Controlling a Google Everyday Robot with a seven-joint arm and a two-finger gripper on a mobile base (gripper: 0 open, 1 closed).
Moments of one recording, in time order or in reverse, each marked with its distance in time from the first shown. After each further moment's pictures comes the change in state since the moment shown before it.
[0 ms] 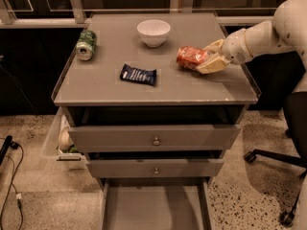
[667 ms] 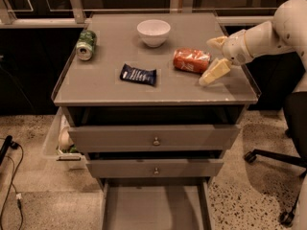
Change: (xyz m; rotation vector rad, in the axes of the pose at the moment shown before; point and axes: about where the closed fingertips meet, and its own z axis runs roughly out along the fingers) arm 0.000 0.000 0.000 0.000 0.000 0.000
